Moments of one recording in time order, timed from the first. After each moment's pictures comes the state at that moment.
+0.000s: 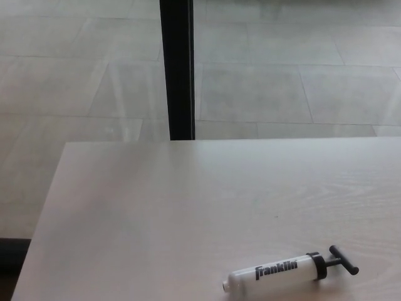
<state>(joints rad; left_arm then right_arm) 0.02 0.48 0.49 0.42 -0.13 -0.25 -0.16 -0.01 -0.47 -0.59 0.45 0.18 -0.42 0.10</state>
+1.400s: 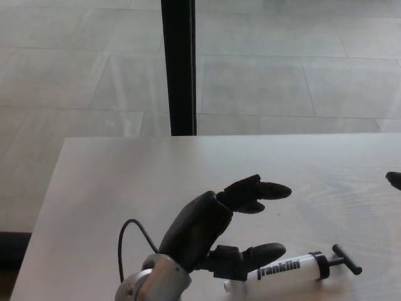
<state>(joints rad) -0.21 0.11 -0.42 -0.07 0.39 -0.02 -0.09 -0.05 -0.17 -0.28 -0.05 0.09 -0.19 -0.01</state>
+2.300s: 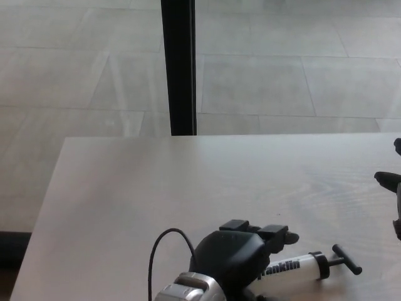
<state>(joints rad) -0.29 0.14 -0.70 0.06 0.82 0.25 -0.14 -0.05 -0.11 -0.26 -0.10 0.08 -0.15 -0.03</state>
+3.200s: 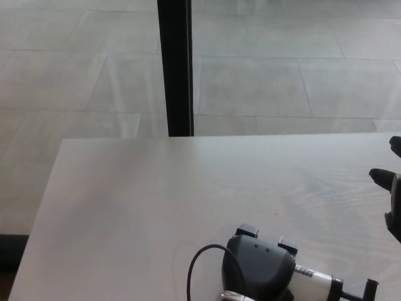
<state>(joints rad) -0.40 -0.06 -0.92 0.48 1.20 0.54 0.16 -0.05 -0.03 -0.24 -0.18 0.05 -0.07 -0.14</state>
